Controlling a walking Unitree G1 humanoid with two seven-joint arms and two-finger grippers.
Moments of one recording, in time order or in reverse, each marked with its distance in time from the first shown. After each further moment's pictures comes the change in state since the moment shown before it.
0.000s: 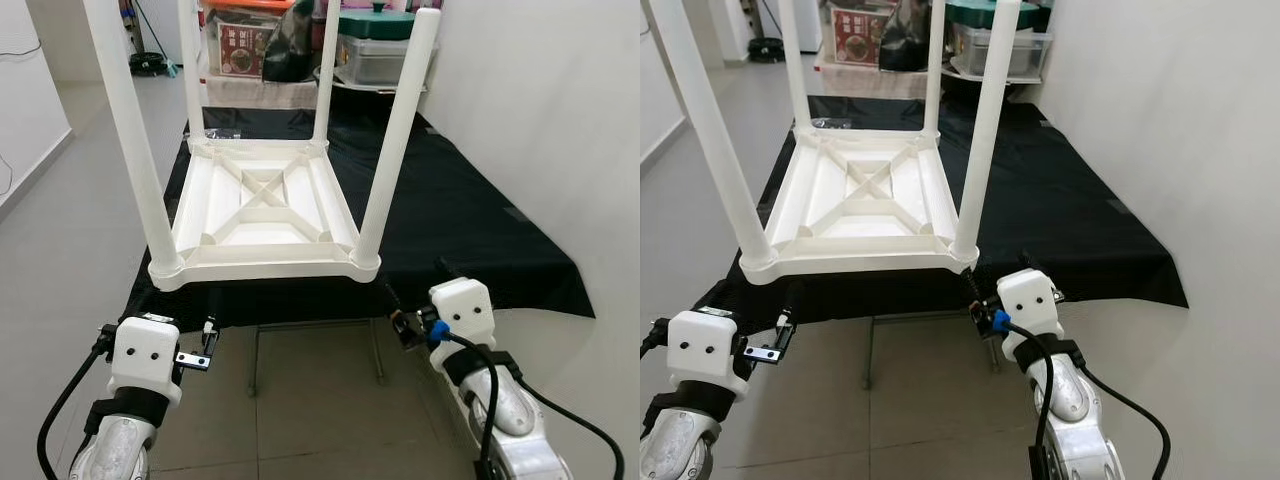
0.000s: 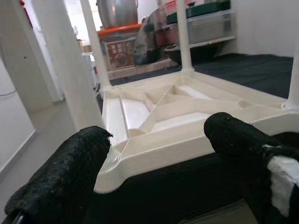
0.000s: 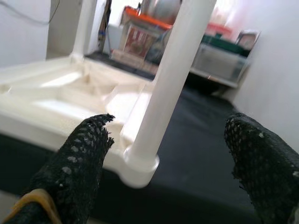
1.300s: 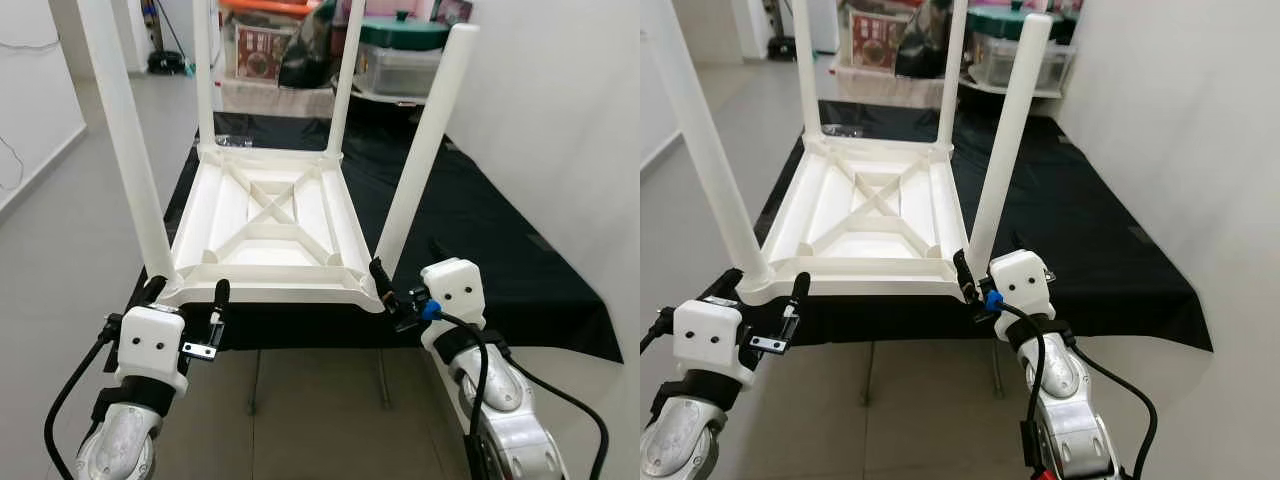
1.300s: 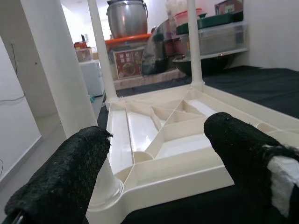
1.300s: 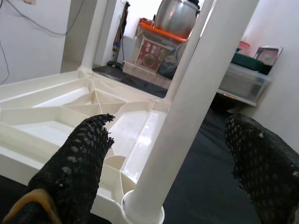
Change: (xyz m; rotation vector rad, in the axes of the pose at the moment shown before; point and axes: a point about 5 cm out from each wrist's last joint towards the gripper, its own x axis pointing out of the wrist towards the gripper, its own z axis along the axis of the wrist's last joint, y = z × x) left arm 0.008 -0.005 0.006 -0.012 -0.036 -0.024; right arm 0.011 0.001 0.001 0.013 -0.010 0.012
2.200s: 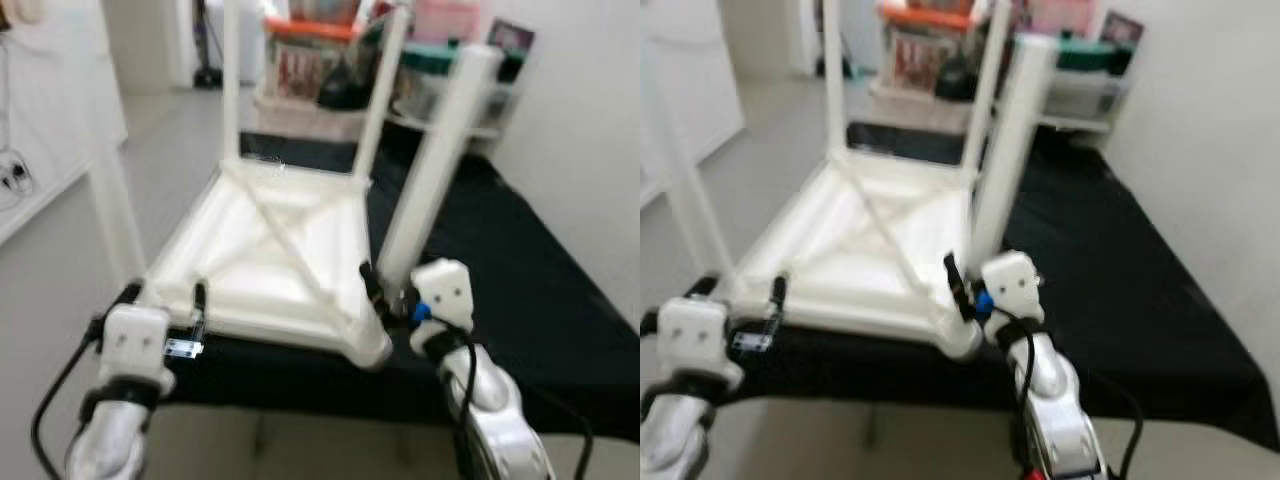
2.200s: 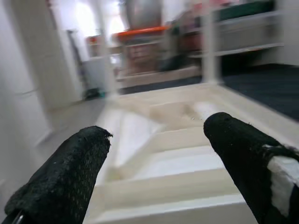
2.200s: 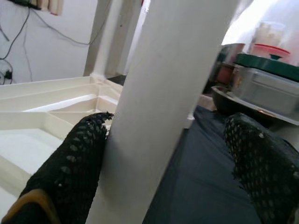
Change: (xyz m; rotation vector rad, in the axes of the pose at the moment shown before) left arm 0.002 -0.008 -0.004 -0.024 0.020 -0.034; right arm 0.002 0.008 -0.002 0.020 0.001 0.029
